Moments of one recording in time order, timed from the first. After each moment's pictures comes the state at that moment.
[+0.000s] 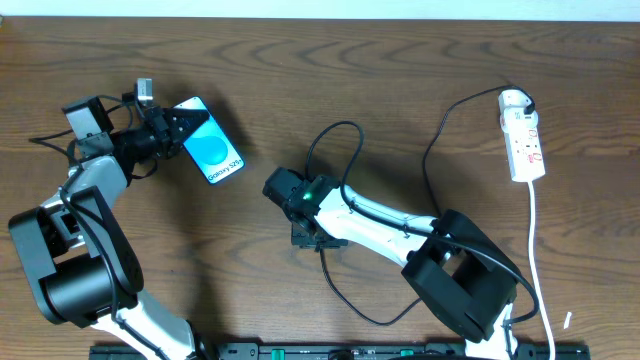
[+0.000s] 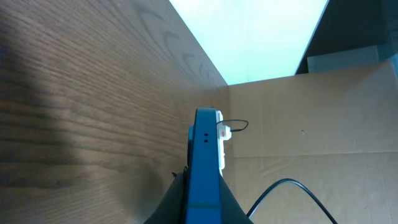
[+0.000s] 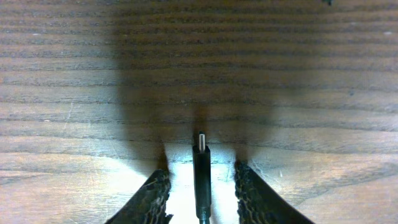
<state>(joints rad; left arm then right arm) 0.39 1.88 1.04 0.08 1.30 -0.59 0.92 2.03 1.35 -0.85 0.03 0.95</state>
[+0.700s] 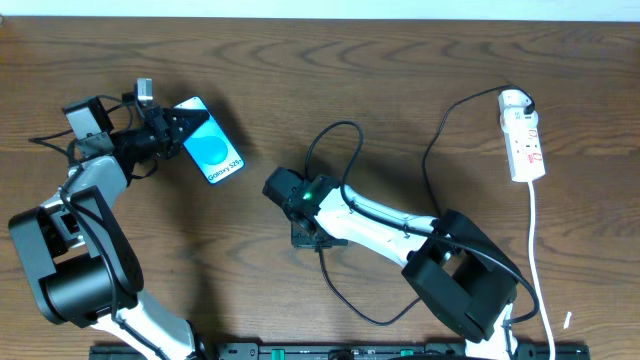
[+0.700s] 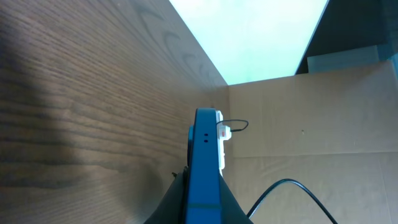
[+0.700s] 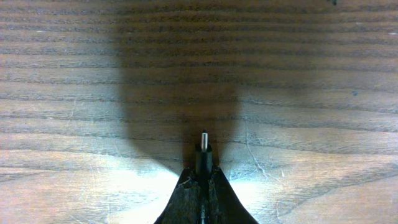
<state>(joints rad) 0.39 1.88 1.04 0.08 1.30 -0.59 0.92 2.03 1.35 -0.85 0.02 0.94</state>
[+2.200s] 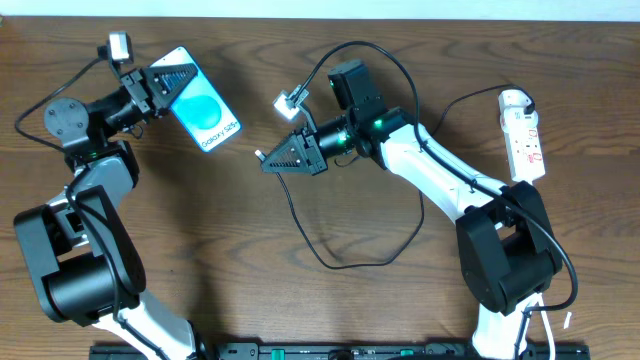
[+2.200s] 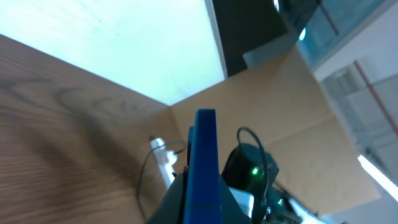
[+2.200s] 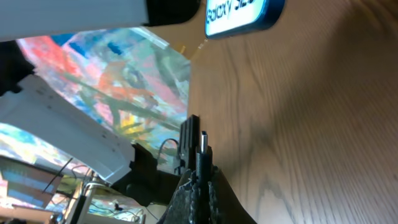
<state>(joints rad) 0.36 1.88 1.02 1.32 1.35 -1.58 0.55 1.99 1.47 -0.24 -1.29 0.16</state>
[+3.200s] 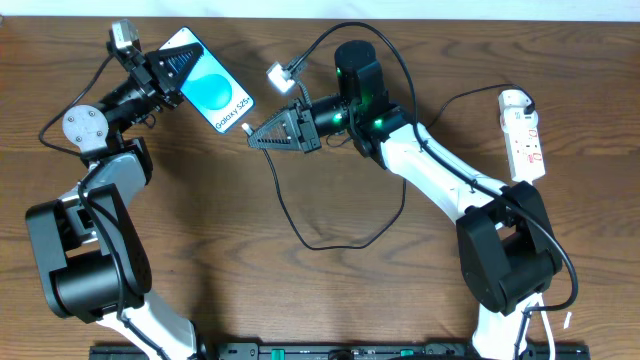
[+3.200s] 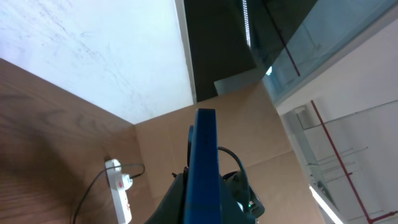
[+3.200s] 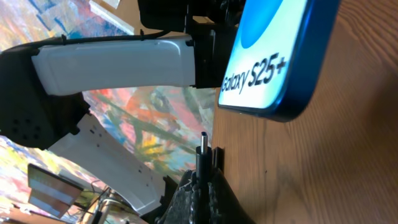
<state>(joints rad) 0.30 1.88 1.02 1.48 1.17 -1.87 0.55 1.99 1.47 0.25 -1.34 0.62</state>
